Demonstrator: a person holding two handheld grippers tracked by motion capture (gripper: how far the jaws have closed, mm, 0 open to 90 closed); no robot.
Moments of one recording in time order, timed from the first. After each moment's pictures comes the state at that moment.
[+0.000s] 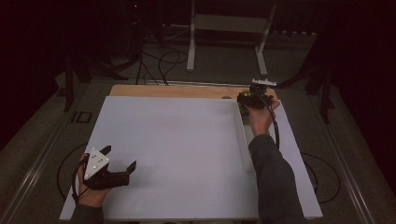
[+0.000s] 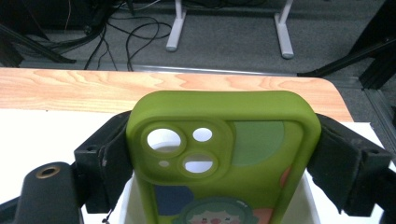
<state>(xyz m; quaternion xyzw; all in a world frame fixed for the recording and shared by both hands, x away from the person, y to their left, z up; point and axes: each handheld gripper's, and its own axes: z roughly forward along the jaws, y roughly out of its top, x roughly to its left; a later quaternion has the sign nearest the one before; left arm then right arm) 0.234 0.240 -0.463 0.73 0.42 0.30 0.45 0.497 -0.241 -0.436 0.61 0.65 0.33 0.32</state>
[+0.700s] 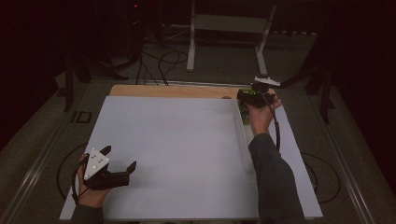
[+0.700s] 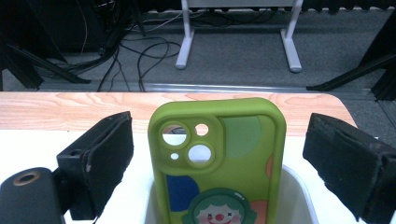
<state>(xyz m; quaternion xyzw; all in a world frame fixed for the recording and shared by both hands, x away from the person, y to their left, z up) 0.234 0.240 -0.464 0.73 0.42 0.30 0.45 0.491 -0.243 -0.424 0.60 0.63 0.37 0.32</state>
